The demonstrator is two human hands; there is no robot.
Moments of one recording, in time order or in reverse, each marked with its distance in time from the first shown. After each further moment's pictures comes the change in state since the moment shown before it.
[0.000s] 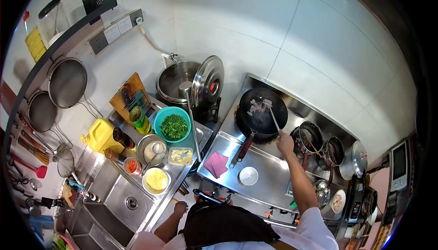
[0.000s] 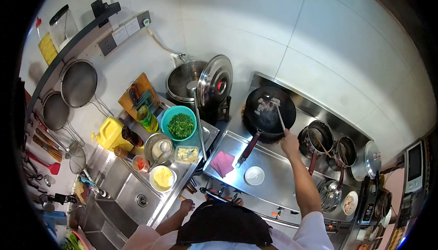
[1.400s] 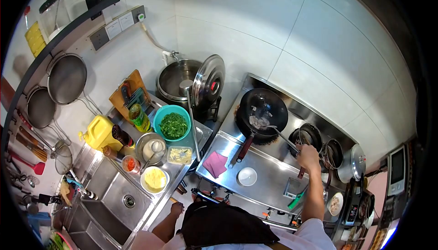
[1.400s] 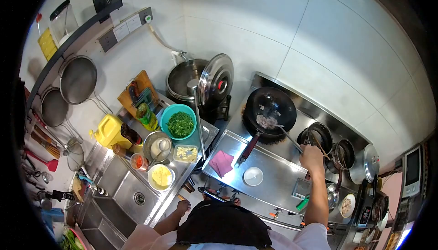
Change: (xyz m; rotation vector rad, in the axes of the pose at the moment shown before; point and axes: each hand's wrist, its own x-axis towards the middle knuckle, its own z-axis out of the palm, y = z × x) left_hand -0.003 -0.006 -0.004 0.053 0.085 -0.005; right_hand -0.063 0.003 -0.130 -0.262 -0.177 -0.085
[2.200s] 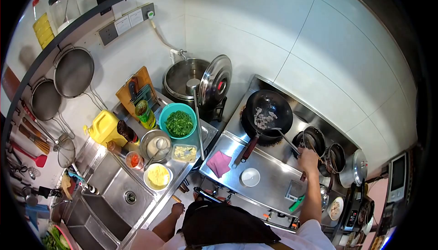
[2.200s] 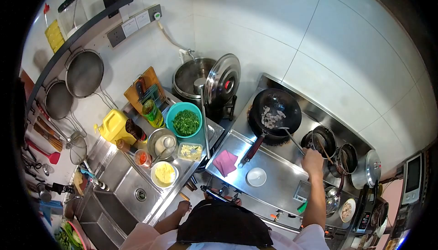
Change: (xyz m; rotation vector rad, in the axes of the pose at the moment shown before) left_hand -0.004 -0.013 -0.005 0.024 0.012 -0.019; right_hand 0.000 -0.002 0.022 -0.047 0.052 -0.019
